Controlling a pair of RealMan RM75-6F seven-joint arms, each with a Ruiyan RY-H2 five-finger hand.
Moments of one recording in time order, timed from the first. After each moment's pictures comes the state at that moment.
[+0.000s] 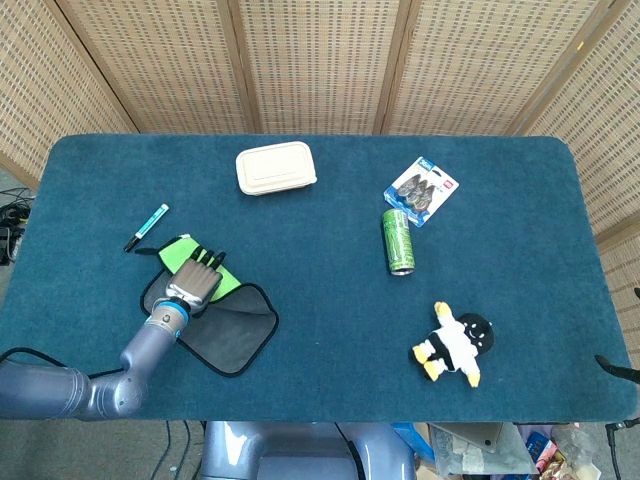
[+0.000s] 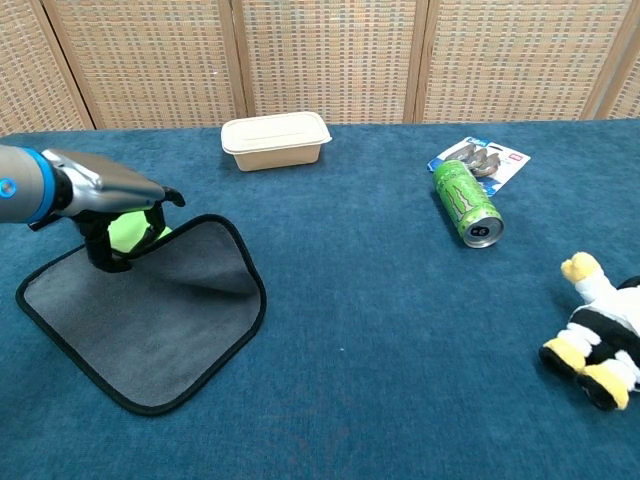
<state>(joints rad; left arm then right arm) -1.18 -1.35 0.17 -1.76 0.37 0.97 0.85 0.05 -1.05 0.17 -1.57 -1.18 1.34 0.06</state>
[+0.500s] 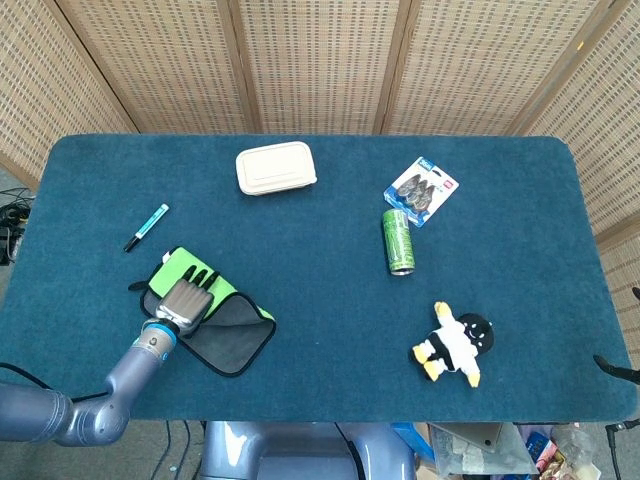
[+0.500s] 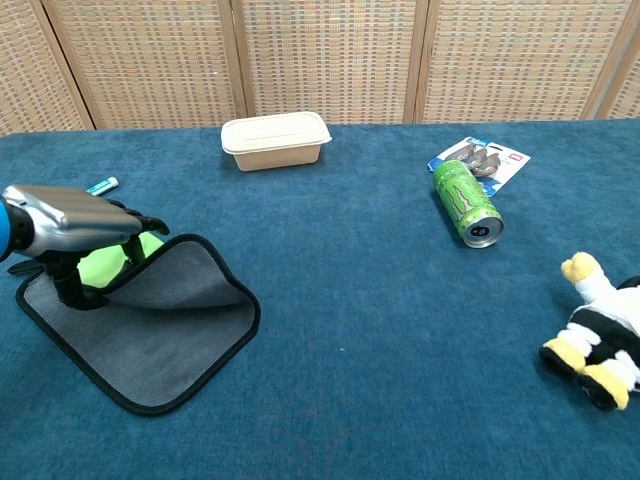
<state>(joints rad) -1.08 -1.34 0.21 -1.83 0.50 1.04 0.82 0.04 -1.04 0.16 -1.58 -1.20 1.34 0.07</state>
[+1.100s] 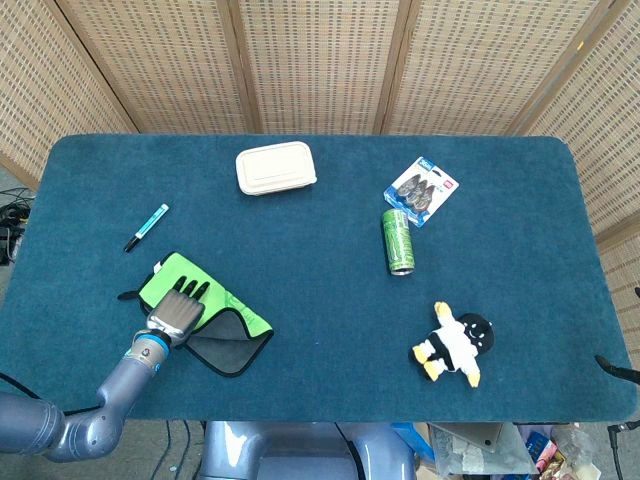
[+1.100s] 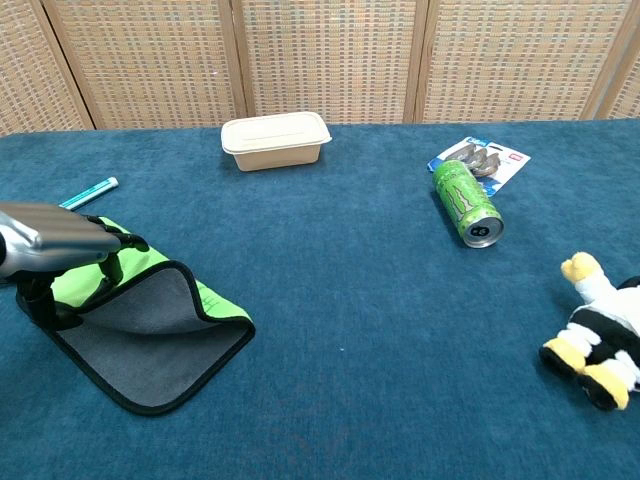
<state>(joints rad) -1.04 -1.33 0.22 -1.89 0.48 1.07 0.88 0.04 -1.04 0.16 -1.58 -1.21 1.35 0.09</state>
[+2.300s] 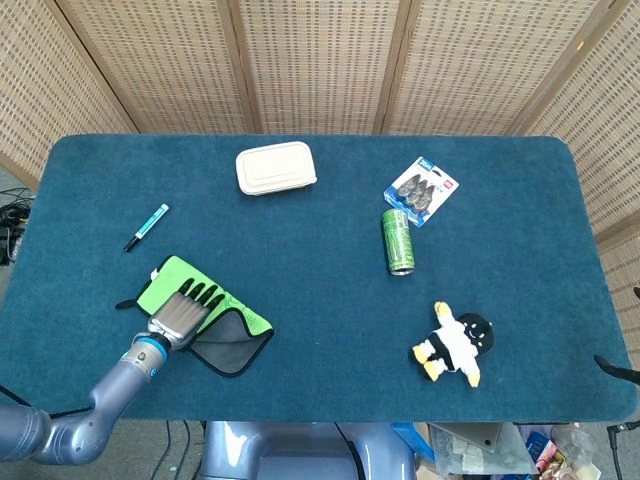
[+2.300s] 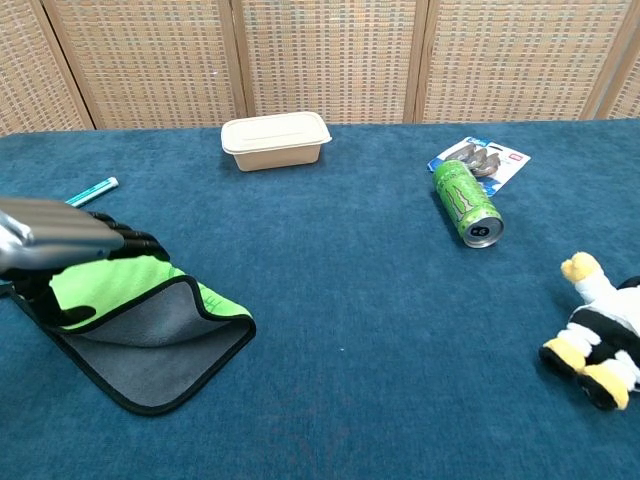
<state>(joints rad) -0.99 -1.25 0.20 -1.93 0.64 1.02 0.81 0.04 -1.03 0.16 -1.59 -1.21 1.35 0.09</state>
